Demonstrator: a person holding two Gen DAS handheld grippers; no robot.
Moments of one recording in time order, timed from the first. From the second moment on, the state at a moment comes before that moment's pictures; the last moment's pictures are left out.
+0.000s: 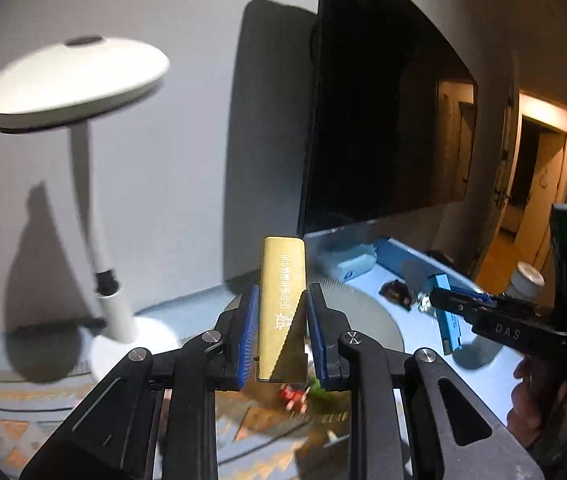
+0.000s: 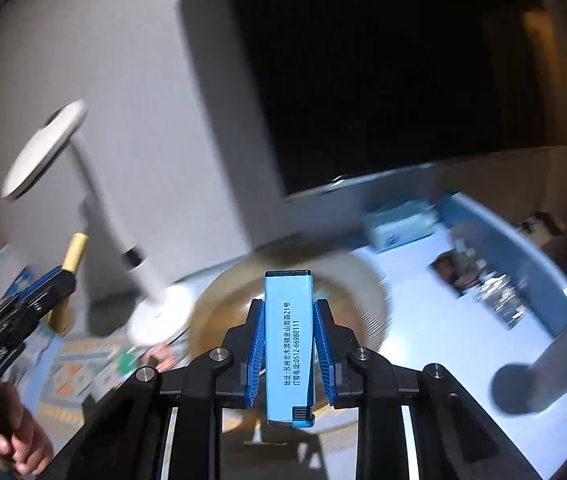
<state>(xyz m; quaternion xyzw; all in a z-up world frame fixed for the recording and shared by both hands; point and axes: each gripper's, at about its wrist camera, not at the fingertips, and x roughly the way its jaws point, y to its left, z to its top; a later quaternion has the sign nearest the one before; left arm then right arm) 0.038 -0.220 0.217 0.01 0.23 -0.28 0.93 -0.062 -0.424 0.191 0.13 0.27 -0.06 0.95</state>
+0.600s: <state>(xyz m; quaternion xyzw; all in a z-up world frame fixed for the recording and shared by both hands) 0.130 -0.265 0.085 -0.02 0.37 -0.26 0.89 0.039 -0.465 0.101 0.13 0.39 -0.13 0.90</state>
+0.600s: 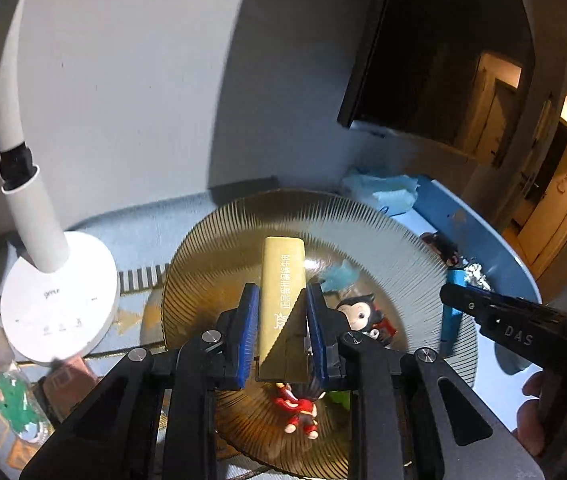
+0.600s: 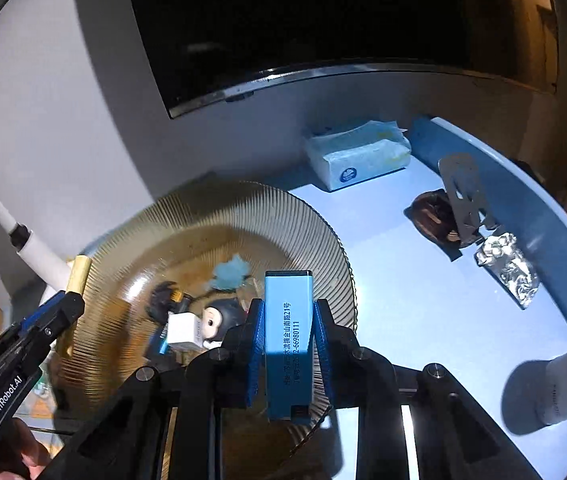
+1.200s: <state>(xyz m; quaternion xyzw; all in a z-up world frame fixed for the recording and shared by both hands) 0.079 -0.218 0.160 -0.04 0.28 -0.27 0.92 0.002 -0.448 0.145 0.13 0.33 -0.11 0.93</state>
